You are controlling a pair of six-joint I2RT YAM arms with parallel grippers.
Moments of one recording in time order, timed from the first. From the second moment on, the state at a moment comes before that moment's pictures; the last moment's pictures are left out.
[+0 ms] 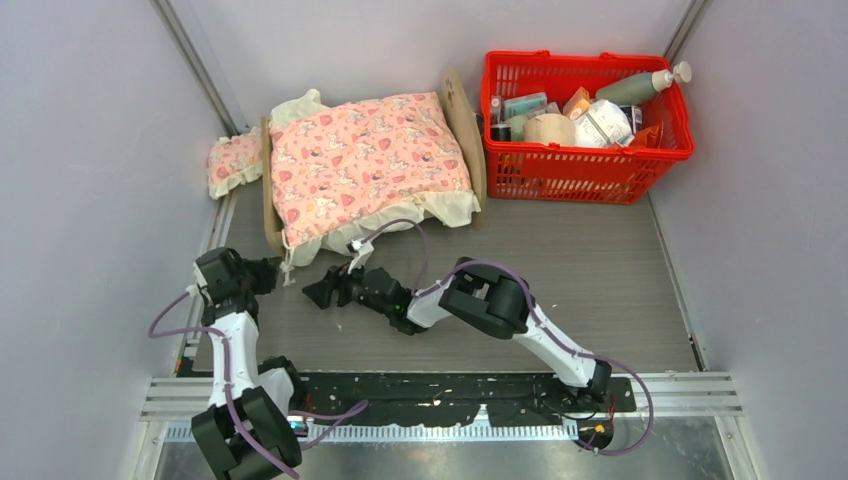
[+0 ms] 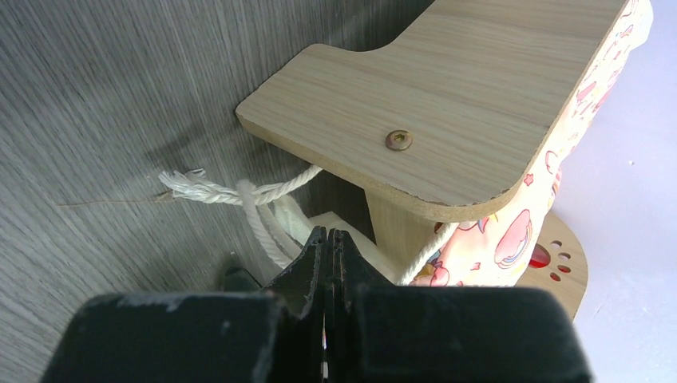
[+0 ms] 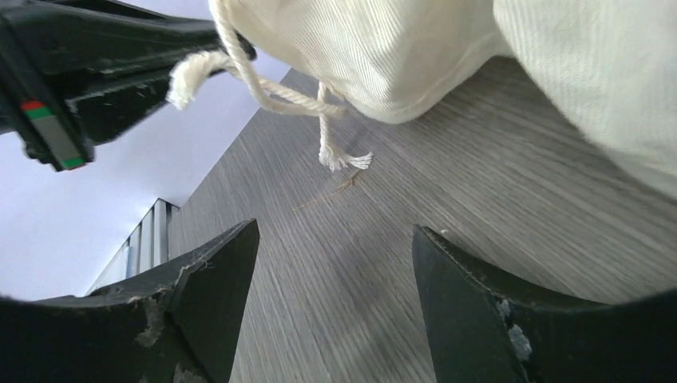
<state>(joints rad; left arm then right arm) 0.46 0.88 0.44 -0.23 0.24 -1.21 1.15 2.37 1.28 1.05 0.09 0.68</state>
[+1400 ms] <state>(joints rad) 0.45 0.90 0.41 -0.18 0.22 -1.18 0.75 1.53 1.33 -0.01 0.32 0.18</state>
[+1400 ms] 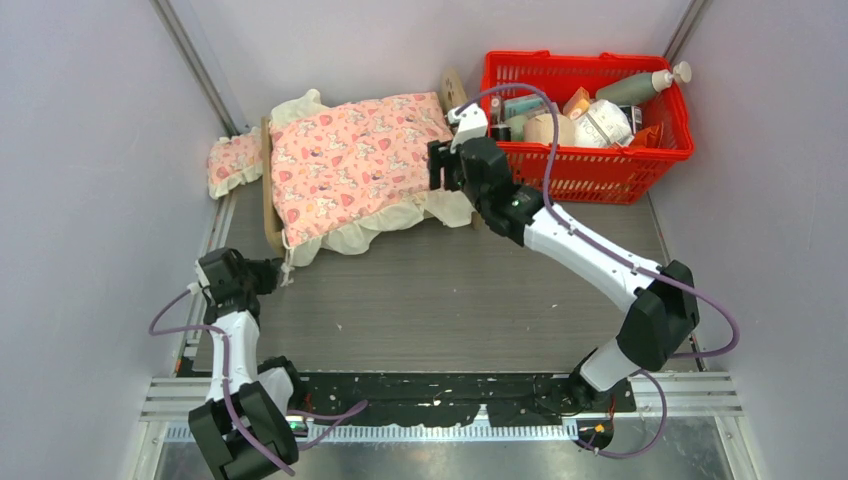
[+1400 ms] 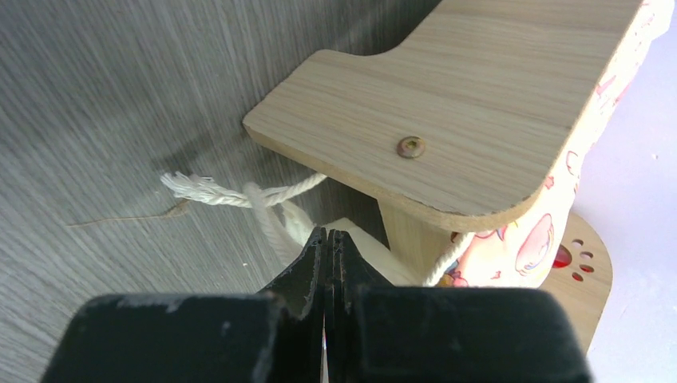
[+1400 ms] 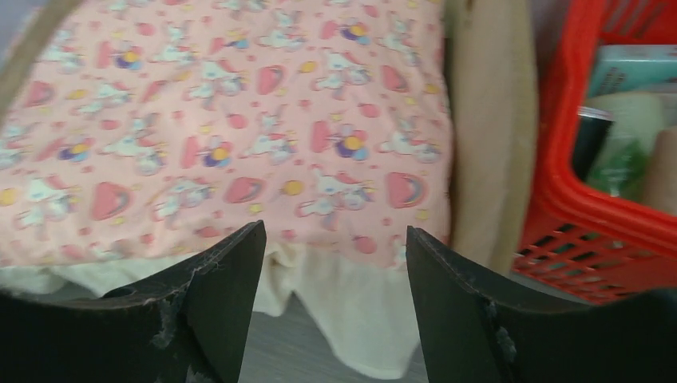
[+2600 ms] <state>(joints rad) 0.38 0.78 0.42 -0.22 0.27 -1.19 0.44 1.64 1.12 0.10 0.11 0.01</state>
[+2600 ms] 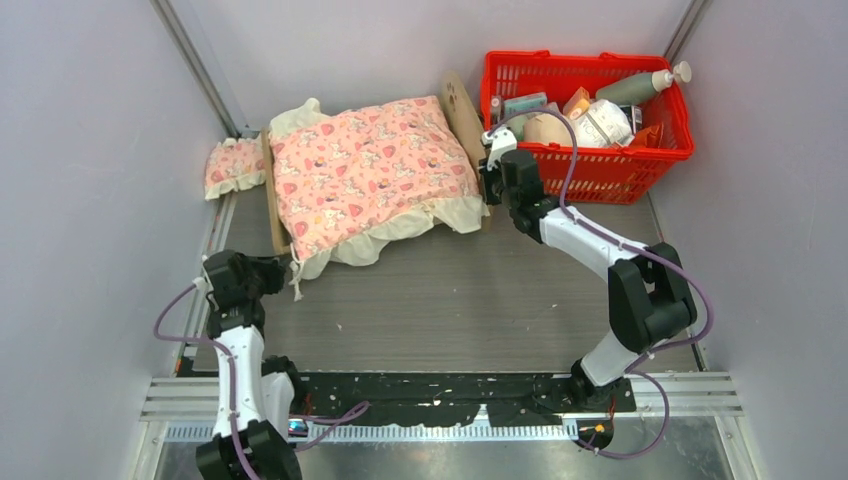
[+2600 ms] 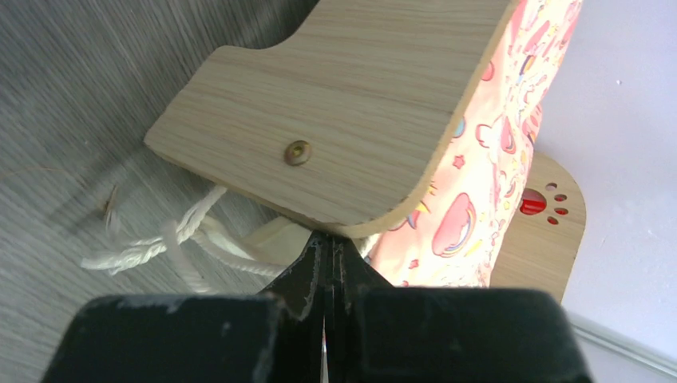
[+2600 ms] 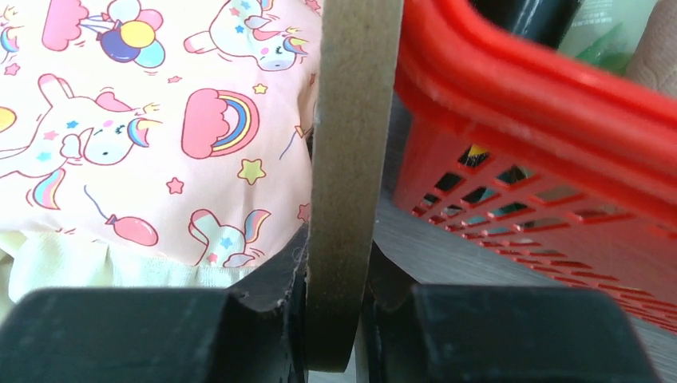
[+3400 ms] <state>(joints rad) 0.22 0.32 0.35 -0.49 0.23 -1.29 0.36 1.34 0.93 -0.02 -0.17 -0.14</state>
